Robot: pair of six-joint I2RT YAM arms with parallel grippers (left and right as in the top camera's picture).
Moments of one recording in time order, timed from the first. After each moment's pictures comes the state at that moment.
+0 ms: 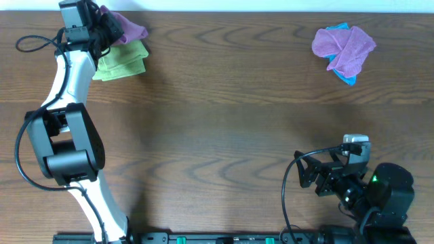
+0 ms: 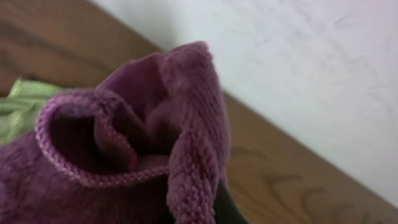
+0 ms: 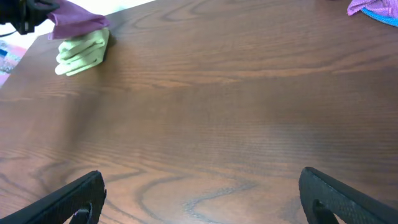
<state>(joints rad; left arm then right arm) 0.17 2.12 1.69 -0.24 0.32 -0.53 -0.09 0.44 0.66 -0.83 -0.44 0.18</state>
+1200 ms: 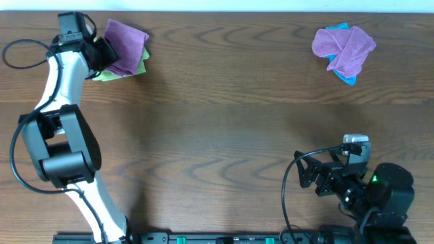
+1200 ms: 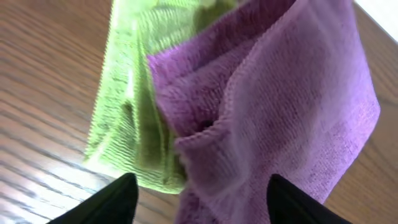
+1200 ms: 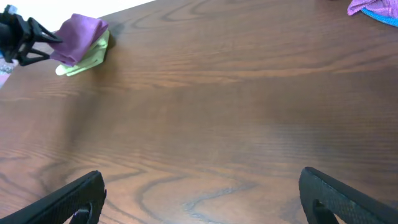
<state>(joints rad) 0.21 2.10 1.69 -0.61 0.12 -0.41 -0.09 0.44 0.66 -0.83 -0.44 0.18</state>
